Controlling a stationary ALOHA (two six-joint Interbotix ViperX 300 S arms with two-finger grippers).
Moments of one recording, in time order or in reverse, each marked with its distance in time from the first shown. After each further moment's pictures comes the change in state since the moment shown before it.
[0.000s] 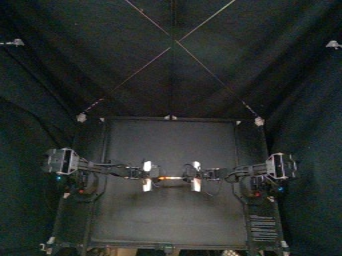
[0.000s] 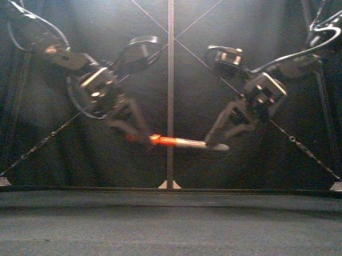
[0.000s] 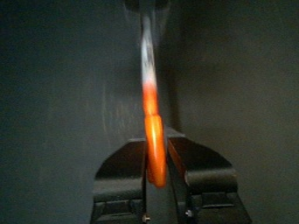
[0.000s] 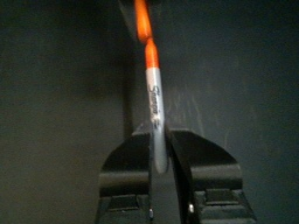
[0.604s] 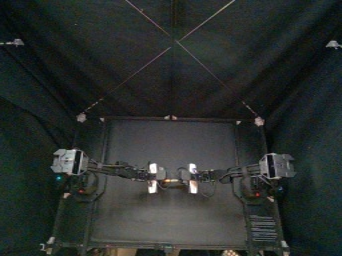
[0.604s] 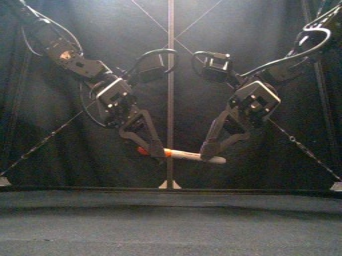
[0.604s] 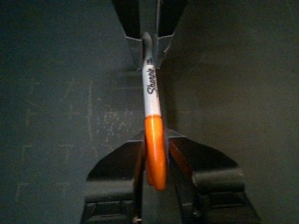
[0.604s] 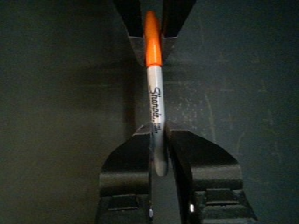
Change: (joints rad) left arm -0.023 0.141 -0.152 -0.011 0.009 0.000; right arm 0.046 0.086 -0.152 -0.041 0.118 -0.012
